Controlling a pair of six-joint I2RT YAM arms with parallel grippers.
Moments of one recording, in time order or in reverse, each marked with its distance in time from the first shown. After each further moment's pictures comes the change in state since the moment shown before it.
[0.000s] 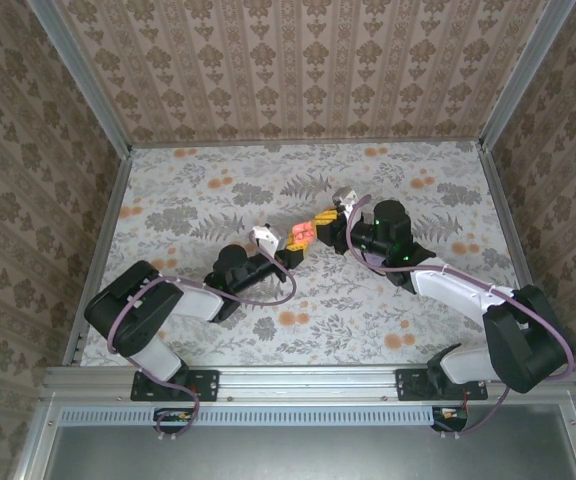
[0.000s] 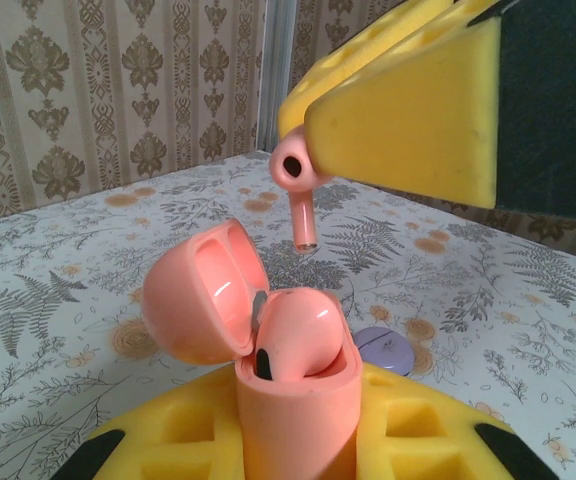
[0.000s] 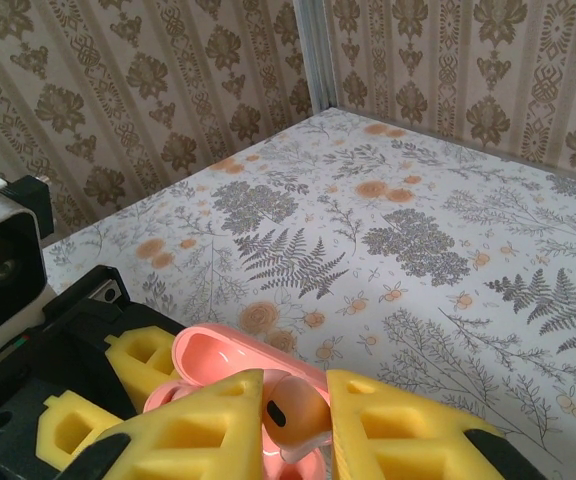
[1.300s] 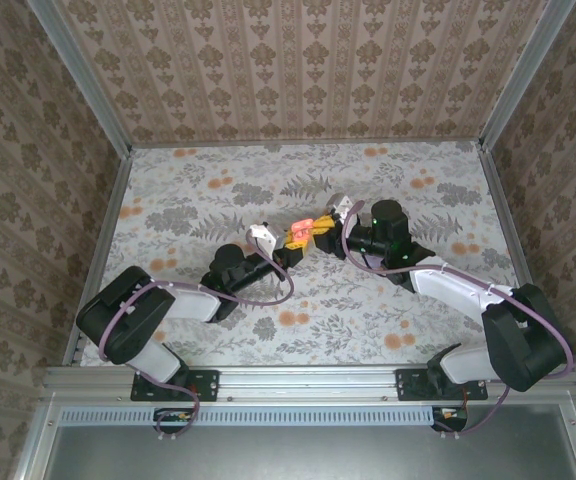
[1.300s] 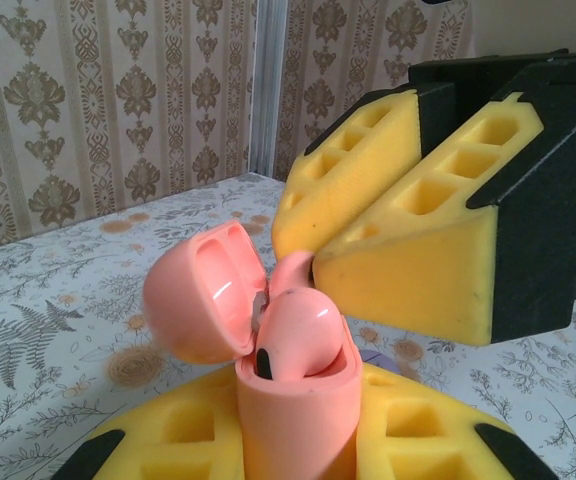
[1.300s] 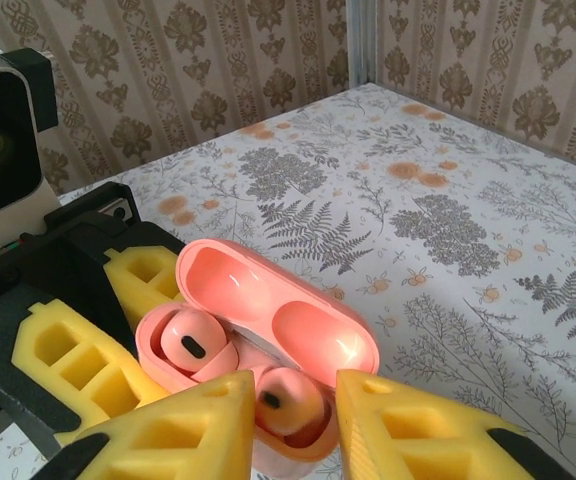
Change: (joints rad) left arm 0.002 -0.053 0.001 -0.016 0.013 0.000; right arm 0.000 0.009 0.010 -0.069 -0.079 -0.125
